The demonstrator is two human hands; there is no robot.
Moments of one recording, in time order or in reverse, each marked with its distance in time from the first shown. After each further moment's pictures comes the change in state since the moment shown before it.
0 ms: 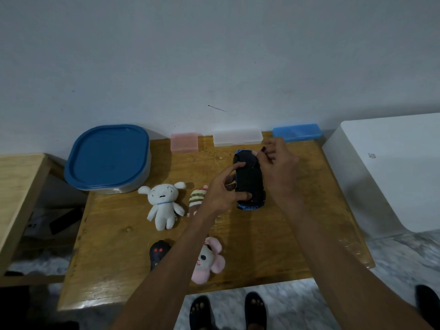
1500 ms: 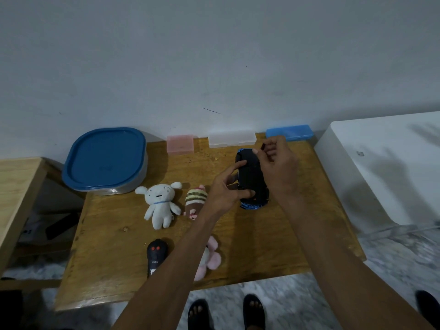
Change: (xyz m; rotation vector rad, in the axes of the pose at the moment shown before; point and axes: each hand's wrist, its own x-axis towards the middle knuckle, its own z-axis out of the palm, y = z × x) left_hand -0.008 0.003 0.021 -0.050 -0.002 0.022; right_hand -0.003 0.005 -0.016 0.046 0.069 -0.054
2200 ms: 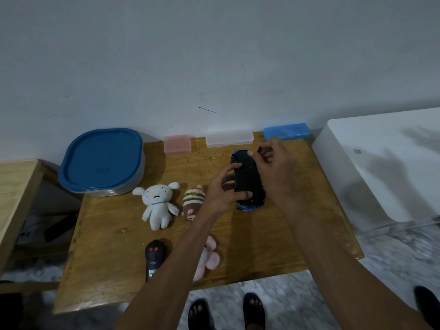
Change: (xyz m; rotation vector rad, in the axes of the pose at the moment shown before) left_hand -0.007 0.000 0.002 0.011 0.030 0.008; right_hand -0.004 0.003 -0.001 -0.002 -0.029 0.002
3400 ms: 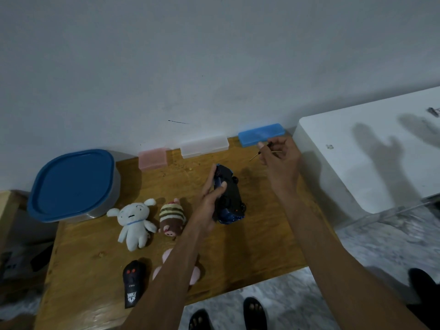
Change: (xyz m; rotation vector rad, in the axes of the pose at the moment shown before) left_hand 0.022 -0.010 0.043 -0.362 -0.017 -0.158; right_hand 0.026 0.033 -0.057 0.471 0.263 0.437
